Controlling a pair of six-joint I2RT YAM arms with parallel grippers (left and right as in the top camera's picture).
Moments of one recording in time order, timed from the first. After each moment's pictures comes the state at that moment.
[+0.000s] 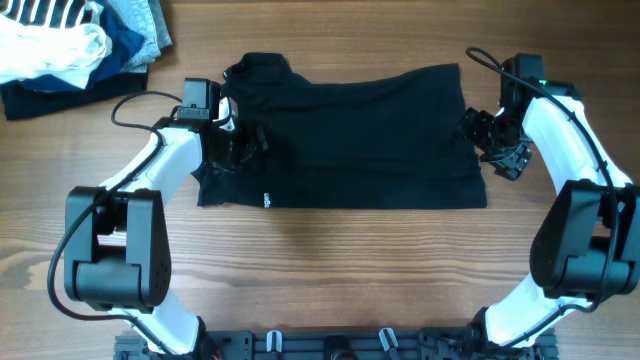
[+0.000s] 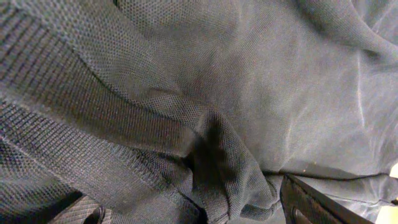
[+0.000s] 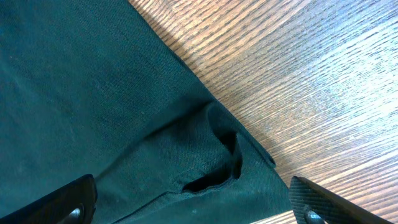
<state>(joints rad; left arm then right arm) -0.09 1.84 1.09 -0.48 0.40 -0.53 -0.11 1.86 1.34 -0.98 -0.04 0.53</state>
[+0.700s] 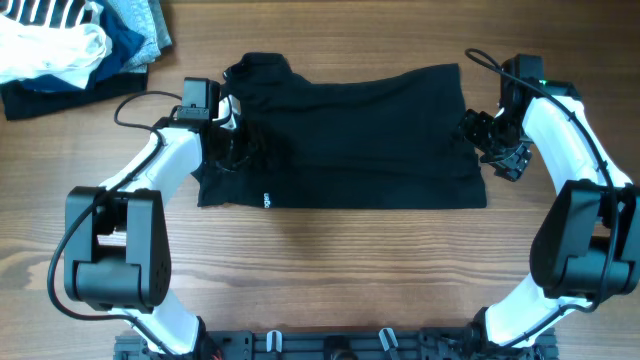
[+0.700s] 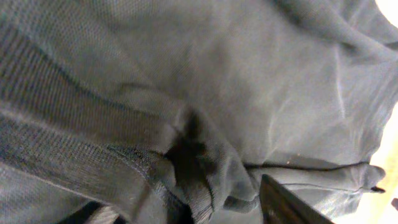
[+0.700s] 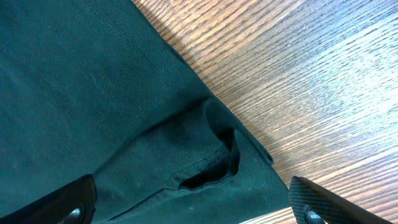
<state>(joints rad) -0.09 1.84 1.09 -0.46 0.46 -0.53 -0.11 1.86 1.34 -0.99 -0.04 0.51</state>
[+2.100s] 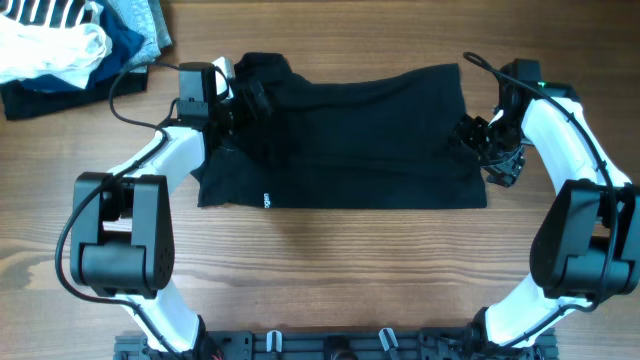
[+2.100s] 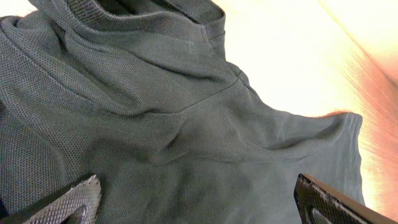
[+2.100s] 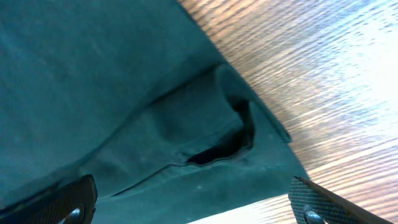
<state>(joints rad) -0.09 1.91 1.09 0.00 0.39 -0.53 -0.11 1.86 1.33 -1.03 -0.13 0.51</state>
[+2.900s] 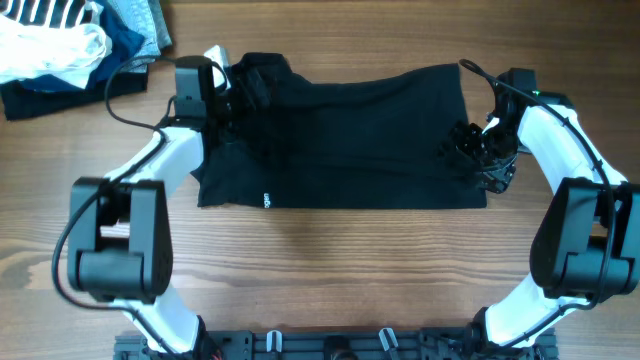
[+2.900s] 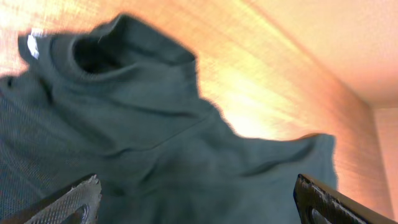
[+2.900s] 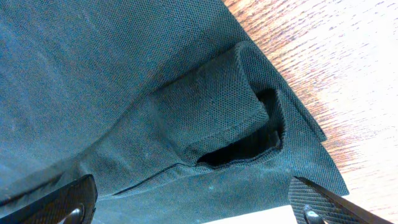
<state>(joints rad) -0.09 1.88 1.09 0.10 0.39 -0.58 -0.11 1.86 1.26 -0.97 -0.19 0.52</state>
